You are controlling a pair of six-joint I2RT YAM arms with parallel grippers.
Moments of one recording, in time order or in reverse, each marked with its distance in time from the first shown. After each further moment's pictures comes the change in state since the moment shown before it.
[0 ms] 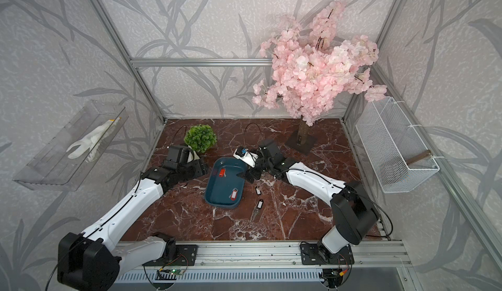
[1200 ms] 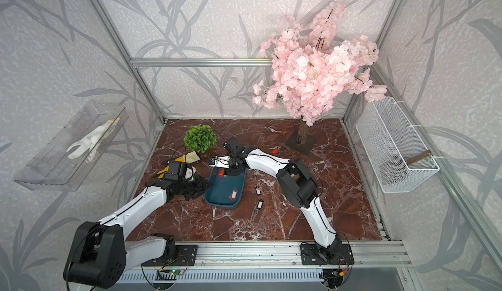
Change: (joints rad) left arm 0.093 0.075 -0.244 0.161 0.349 -0.121; right arm 0.132 0.608 0.635 -0.327 0.239 -0.334
